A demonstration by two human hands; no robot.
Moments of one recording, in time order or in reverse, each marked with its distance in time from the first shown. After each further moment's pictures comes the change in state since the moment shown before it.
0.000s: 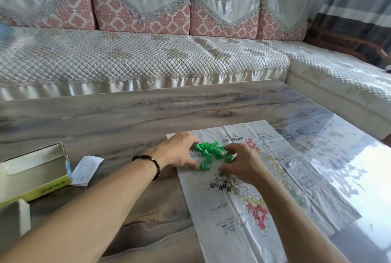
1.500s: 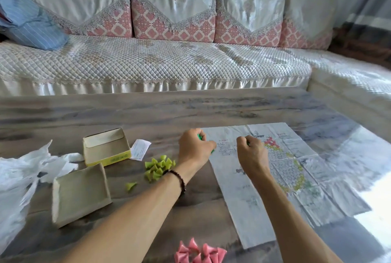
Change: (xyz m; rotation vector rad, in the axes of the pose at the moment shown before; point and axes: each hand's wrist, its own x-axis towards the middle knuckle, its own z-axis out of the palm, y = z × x) left_hand -0.102 0.031 0.003 -0.687 0.741 -0.408; right_hand -0.056 -0.106 0.018 0.214 0.394 0.209
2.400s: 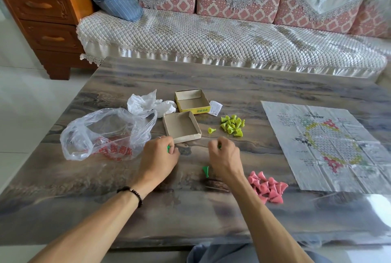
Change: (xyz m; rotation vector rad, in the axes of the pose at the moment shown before) left_hand -0.146 -0.139 -0.241 0.425 0.239 0.261; right_hand -0.207 -0.081 0.113 0.036 -0.399 -0.201
